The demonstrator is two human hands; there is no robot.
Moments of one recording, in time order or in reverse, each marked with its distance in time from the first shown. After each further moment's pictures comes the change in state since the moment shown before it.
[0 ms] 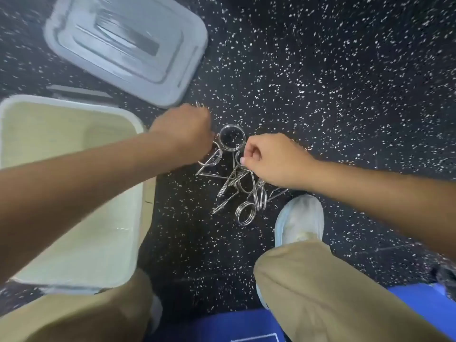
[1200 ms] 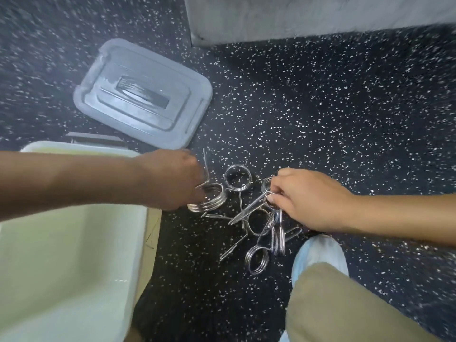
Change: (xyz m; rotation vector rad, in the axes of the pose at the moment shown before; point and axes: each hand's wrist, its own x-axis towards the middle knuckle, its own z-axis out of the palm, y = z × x) left_hand -0.027 -0.016 -0.025 0.384 -0.244 0.264; right_hand -0.018 0.027 -0.008 -0.387 0.089 -0.131
